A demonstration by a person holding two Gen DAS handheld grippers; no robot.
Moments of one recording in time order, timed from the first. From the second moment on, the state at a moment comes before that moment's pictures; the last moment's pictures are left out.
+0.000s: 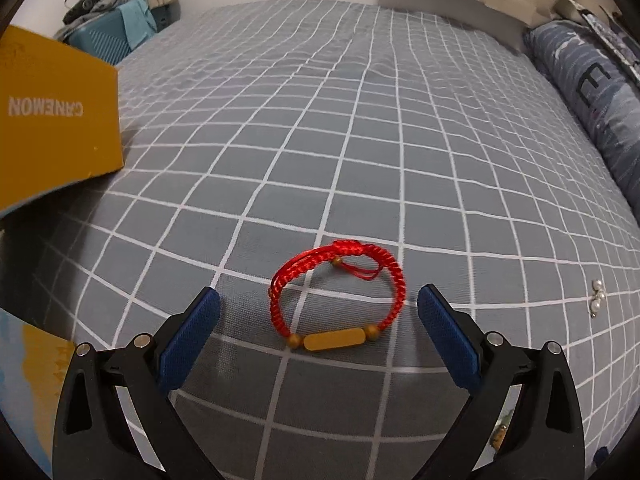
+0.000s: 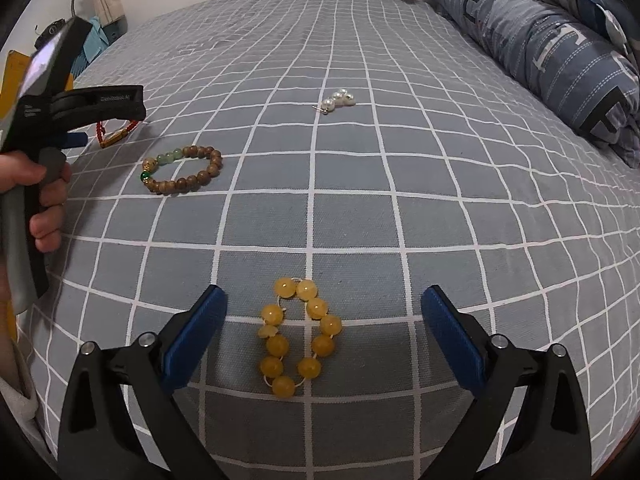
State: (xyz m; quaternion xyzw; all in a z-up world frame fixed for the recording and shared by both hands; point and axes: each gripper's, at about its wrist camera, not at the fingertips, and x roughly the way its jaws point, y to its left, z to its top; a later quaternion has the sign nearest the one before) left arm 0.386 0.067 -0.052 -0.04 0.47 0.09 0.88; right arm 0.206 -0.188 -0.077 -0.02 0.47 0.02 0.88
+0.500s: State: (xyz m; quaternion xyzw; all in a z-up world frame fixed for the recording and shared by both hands) left arm 0.386 0.068 -0.058 -0.05 0.48 0.06 0.87; right arm 0.196 -0.182 -0.072 -0.03 0.48 0.04 0.88
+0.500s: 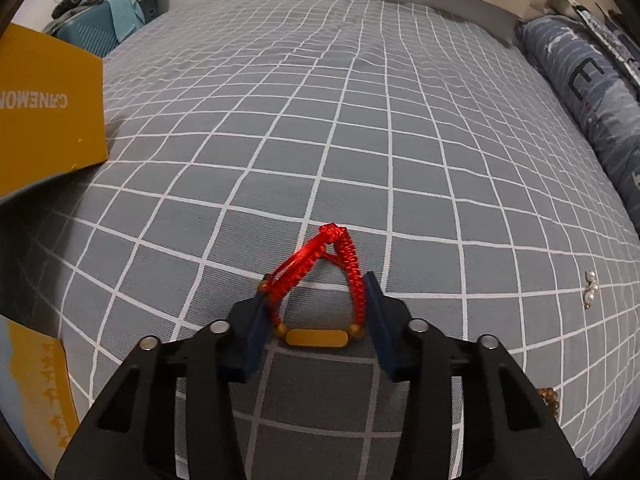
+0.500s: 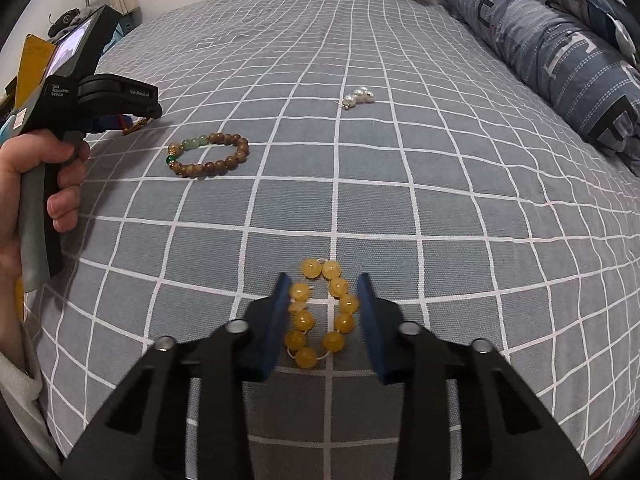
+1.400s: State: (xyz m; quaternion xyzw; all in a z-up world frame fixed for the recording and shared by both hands) left arm 0.364 0.063 -0.036 -0.06 0.46 0.05 0.88; right arm 0.189 -0.183 -0.058 -0.01 0.45 0.03 0.89
